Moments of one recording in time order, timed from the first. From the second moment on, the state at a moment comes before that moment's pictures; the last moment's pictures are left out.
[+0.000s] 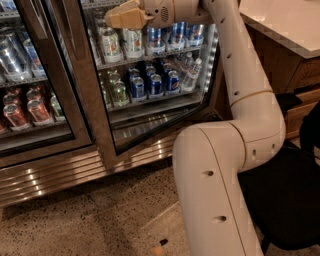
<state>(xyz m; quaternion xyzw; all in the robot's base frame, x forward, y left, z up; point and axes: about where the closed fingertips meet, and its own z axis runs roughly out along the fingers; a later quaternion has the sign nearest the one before) 0.713 0.092 1.027 -0.57 0.49 0.47 0.46</state>
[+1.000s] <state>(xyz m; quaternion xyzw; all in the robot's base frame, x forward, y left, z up) 0.697 0.081 1.045 -0.56 0.51 0.48 0.44</state>
